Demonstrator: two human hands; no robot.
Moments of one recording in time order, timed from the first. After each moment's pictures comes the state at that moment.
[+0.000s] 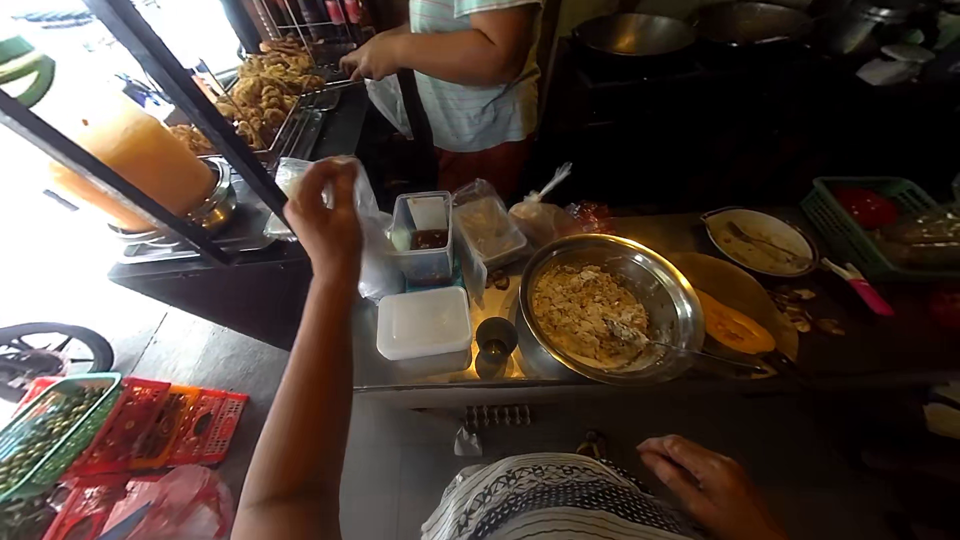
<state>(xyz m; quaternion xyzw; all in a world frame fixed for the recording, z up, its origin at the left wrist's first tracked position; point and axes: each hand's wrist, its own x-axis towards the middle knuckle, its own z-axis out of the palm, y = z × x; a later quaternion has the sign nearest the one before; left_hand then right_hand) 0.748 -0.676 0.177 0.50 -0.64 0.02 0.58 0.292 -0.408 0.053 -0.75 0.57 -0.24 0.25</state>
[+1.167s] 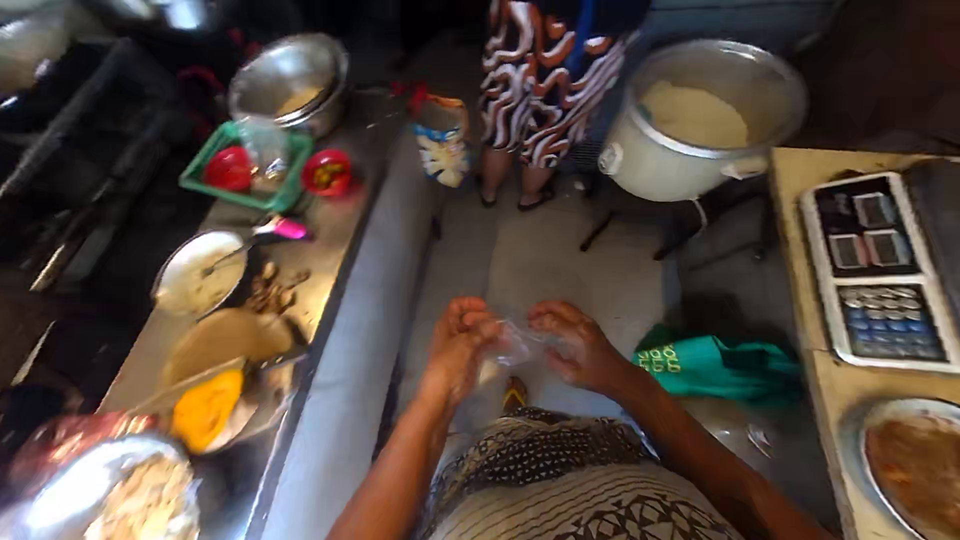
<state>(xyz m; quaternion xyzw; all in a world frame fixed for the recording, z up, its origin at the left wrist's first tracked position) 0.028 -0.321 0.066 0.24 -0.54 -0.80 -0.05 -0.034 -0.108 0.008 -0.38 0.80 -0.45 0.08</state>
